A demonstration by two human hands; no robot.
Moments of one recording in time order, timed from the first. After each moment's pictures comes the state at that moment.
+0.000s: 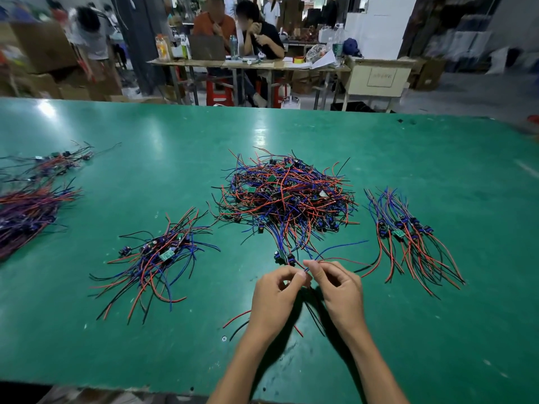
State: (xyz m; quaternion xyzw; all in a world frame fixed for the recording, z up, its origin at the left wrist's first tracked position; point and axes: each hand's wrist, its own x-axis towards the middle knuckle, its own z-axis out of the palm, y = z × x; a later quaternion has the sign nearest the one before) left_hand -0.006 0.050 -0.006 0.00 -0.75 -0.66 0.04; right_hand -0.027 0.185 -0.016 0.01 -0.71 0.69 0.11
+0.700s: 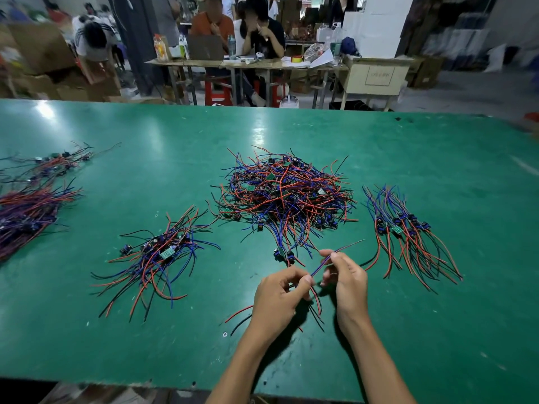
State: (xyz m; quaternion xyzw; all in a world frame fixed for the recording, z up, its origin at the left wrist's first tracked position) left_hand -0.002 0.051 -0.014 -0.05 -0.80 -0.59 0.04; right_hand -0.033 0.188 -0.012 -0.09 -0.62 0.77 0.09
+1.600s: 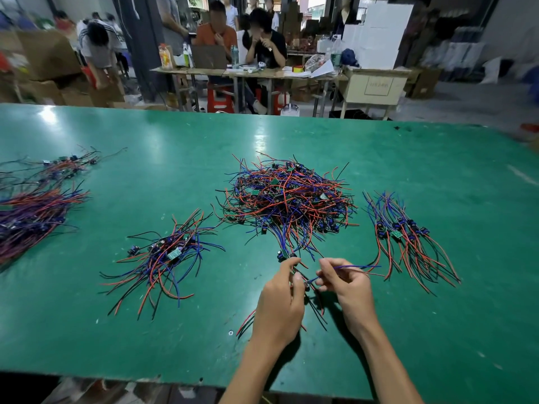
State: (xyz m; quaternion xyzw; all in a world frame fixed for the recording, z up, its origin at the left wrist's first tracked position) left_hand 0.016 0.054 -0.003 -0.04 -0.85 -0.50 0.17; right_hand -0.018 0.192 0.003 -0.07 -0.61 0.79 0.04
